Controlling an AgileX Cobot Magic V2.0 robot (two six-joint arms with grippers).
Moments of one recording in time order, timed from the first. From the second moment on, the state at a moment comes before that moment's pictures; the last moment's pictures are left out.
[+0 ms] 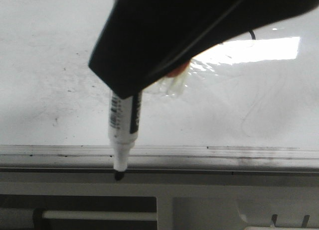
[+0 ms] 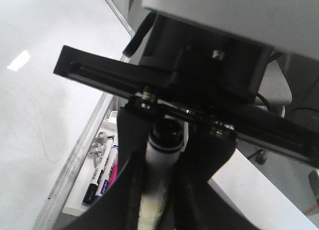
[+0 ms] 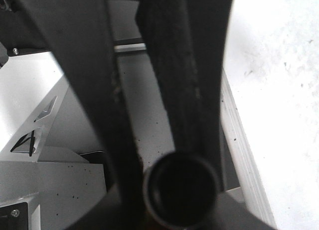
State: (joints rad) left arm -0.71 1.05 -0.74 -1.35 0.84 1.47; right arm 1.00 1.10 -0.88 0.28 0.58 -0.49
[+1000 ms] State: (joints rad) left arm -0.71 1.05 -0.74 -1.35 0.55 1.38; right arm 0.66 0.81 -0.89 0.12 0.79 -0.50
